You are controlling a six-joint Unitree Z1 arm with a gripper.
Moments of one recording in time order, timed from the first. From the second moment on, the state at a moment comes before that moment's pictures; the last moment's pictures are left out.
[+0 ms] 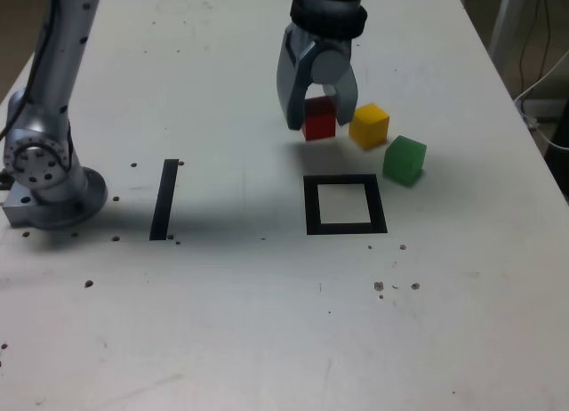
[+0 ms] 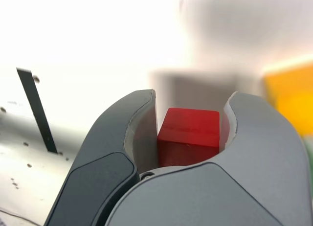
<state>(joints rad) 0.26 2.07 -1.61 1.33 0.00 0.08</state>
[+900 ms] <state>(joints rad) 0.02 2.08 -1.53 1.20 -0.06 0.04</state>
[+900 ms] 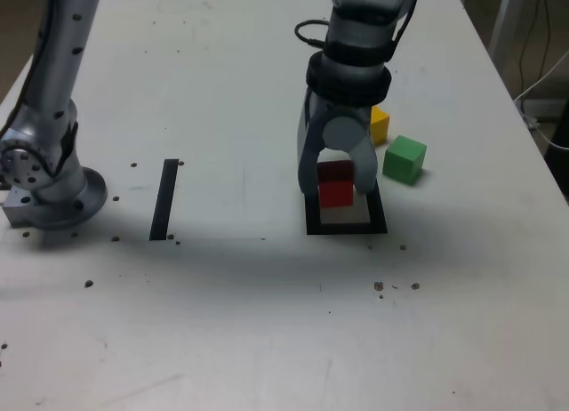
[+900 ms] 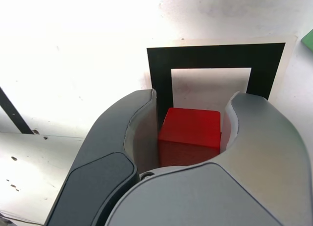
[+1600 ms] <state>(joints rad) 0.02 2.07 -1.45 1.13 -0.04 0.04</state>
